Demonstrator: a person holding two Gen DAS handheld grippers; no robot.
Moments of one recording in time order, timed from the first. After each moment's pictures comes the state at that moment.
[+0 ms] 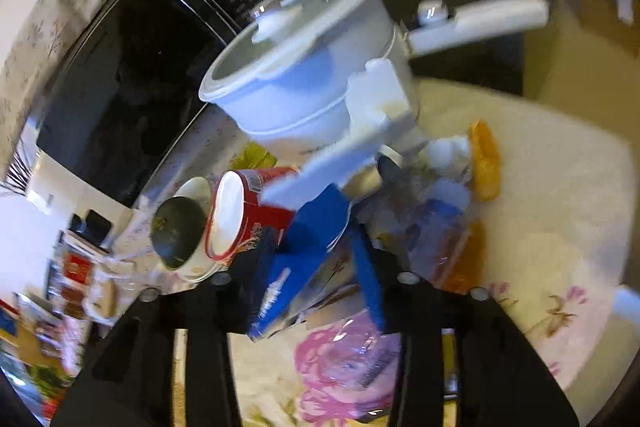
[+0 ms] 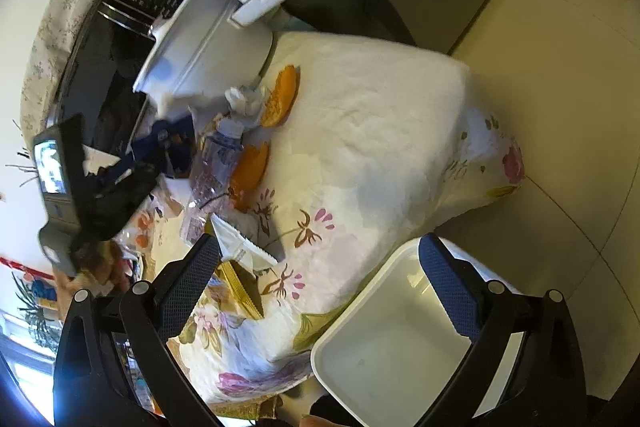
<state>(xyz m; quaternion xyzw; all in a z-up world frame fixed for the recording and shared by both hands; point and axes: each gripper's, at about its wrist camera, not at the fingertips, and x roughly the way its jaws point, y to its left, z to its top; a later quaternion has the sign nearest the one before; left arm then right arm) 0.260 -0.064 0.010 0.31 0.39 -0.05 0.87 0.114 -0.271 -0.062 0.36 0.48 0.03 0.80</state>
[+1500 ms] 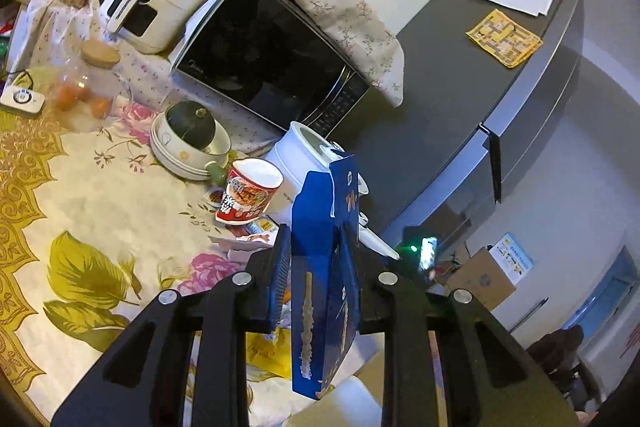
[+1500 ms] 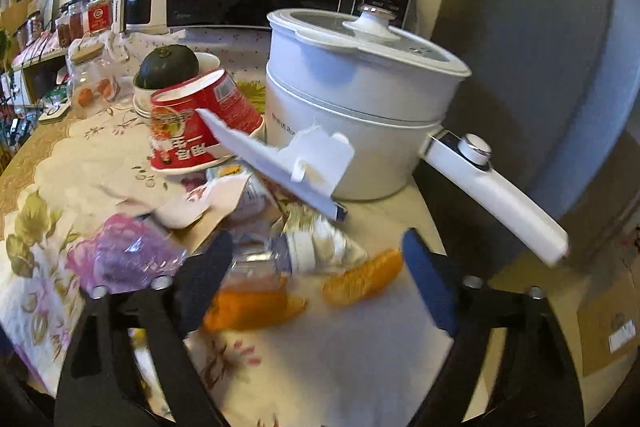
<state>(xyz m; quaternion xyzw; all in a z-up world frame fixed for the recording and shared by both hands) 0.060 0.178 0.056 -0.32 0.22 -0.17 0.91 0.277 -0.134 -0.027 -0.14 0.34 0.15 0.92</state>
